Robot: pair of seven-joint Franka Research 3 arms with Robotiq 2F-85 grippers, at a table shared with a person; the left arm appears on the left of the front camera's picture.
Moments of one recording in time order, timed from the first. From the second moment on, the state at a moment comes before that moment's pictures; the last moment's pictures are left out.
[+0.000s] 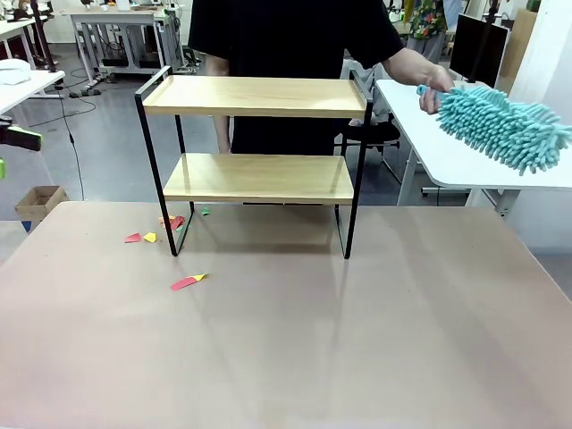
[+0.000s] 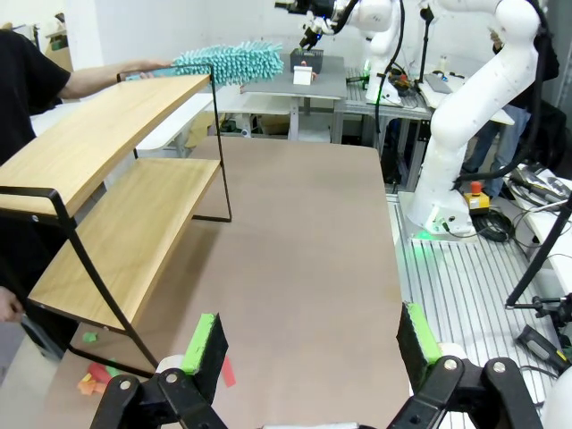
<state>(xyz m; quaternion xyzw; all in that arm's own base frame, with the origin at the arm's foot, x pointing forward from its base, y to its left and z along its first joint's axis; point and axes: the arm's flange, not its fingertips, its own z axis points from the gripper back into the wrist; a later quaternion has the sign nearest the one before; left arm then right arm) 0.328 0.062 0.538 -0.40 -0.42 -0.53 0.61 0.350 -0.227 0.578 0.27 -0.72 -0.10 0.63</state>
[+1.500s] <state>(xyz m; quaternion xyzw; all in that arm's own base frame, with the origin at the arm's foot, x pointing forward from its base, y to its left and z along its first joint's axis) 0.328 0.062 0.537 -0.40 -0.42 -0.53 0.61 0.331 -0.292 0.593 0.30 -0.74 -0.18 0.58</state>
